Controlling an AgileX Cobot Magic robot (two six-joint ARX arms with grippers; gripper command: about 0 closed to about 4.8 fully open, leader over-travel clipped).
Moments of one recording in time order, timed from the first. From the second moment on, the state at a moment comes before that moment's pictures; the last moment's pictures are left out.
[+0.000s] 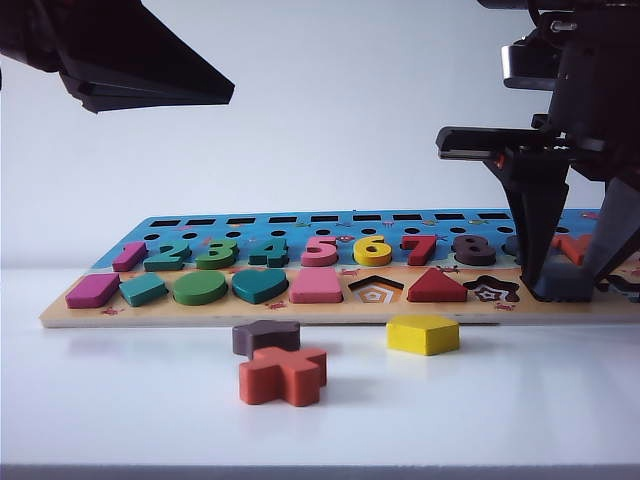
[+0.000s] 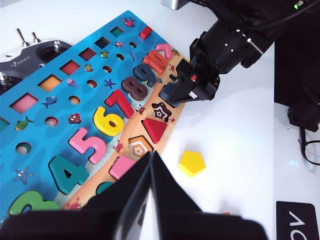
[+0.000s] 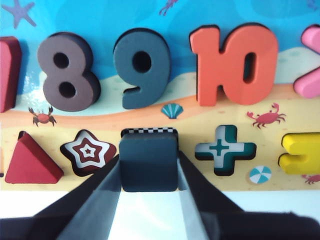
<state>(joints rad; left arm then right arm) -0.43 1.03 0.63 -0.09 0.81 0.21 0.65 1.32 0.87 -0.71 0.23 0.67</state>
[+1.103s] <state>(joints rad) -0.43 1.03 0.63 -0.09 0.81 0.21 0.65 1.32 0.87 -0.70 0.22 0.66</state>
